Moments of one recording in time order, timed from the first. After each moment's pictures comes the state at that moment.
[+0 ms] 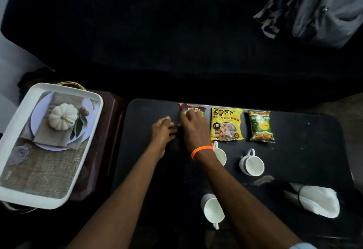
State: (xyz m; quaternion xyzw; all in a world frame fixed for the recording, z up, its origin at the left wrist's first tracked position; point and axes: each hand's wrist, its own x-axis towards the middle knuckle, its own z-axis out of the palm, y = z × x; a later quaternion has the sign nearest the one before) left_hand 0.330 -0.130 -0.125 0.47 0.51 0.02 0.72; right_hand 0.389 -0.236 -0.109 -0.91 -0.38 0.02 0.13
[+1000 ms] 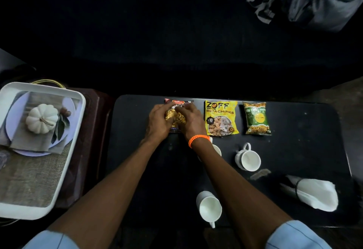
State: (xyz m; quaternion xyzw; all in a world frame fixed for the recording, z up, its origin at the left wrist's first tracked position) left_hand 0.354 -0.117 -0.165 0.86 0.27 0.00 0.43; right_hand 0.416 -0.244 -0.144 -0.92 -0.25 0.20 0.25
